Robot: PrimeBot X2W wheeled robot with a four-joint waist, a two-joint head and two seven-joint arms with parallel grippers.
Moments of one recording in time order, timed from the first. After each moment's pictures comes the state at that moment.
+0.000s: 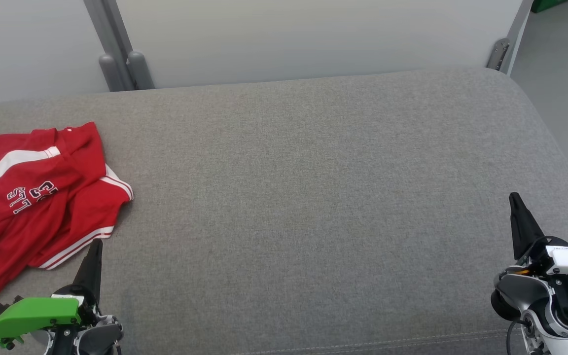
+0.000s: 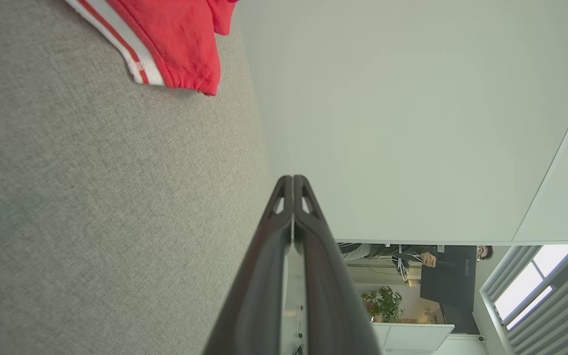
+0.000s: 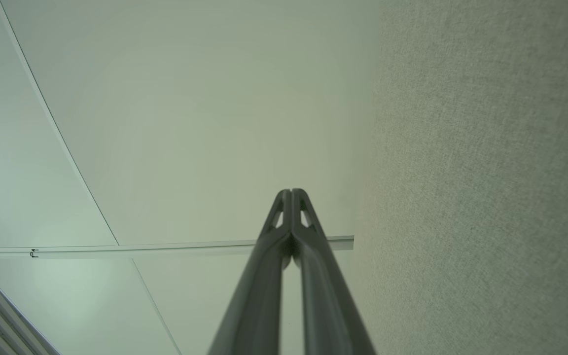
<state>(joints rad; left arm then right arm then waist) -0.05 0.09 0.00 0.27 -1.68 -0.12 0.05 -0.05 -0.13 0.00 0.27 1.73 0.12 0.00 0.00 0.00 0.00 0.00</state>
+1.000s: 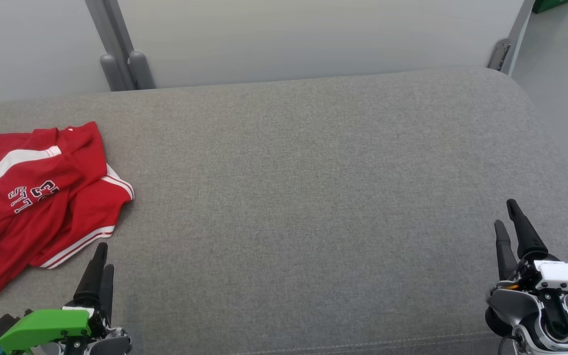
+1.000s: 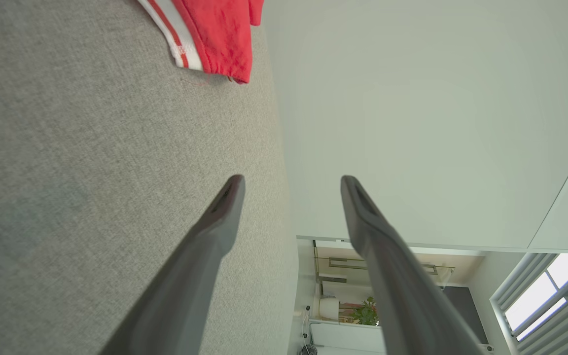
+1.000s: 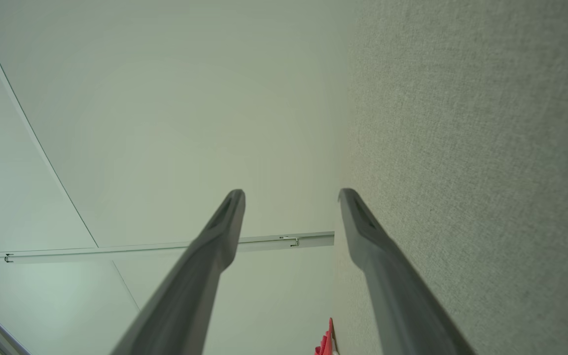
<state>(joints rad) -0.02 0.07 -0.01 0.29 -1.67 -0.12 0.03 -0.02 -0.11 0.01 0.28 1.70 0.12 -0.02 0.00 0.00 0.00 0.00</state>
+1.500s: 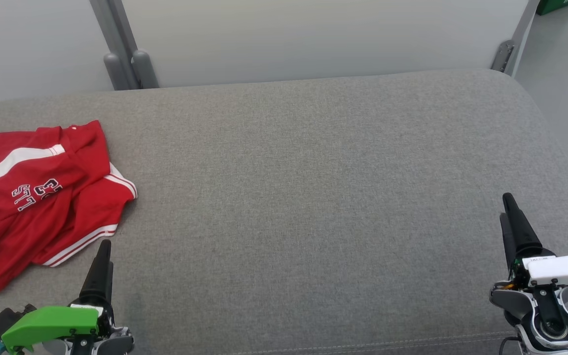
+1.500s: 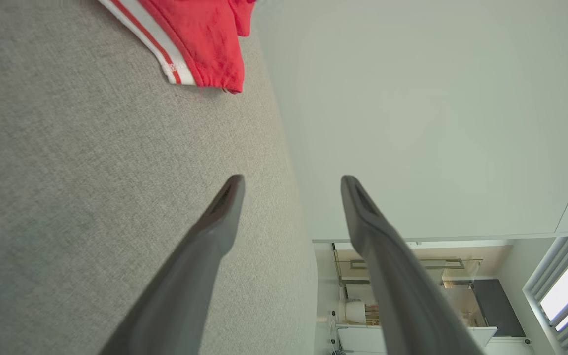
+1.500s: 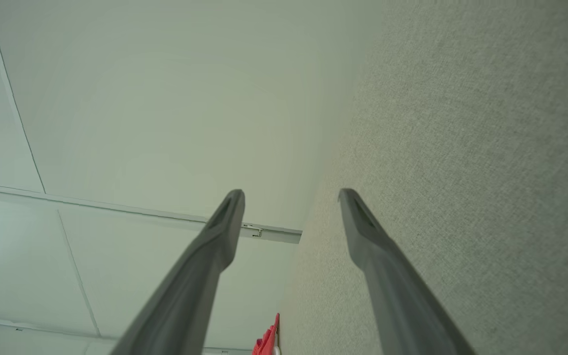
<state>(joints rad) -0.02 0.08 -0.04 0.27 -1.58 -0.12 -0.02 -0.02 -0.13 0.04 0.25 1.48 0.11 -0.05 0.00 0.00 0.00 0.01</state>
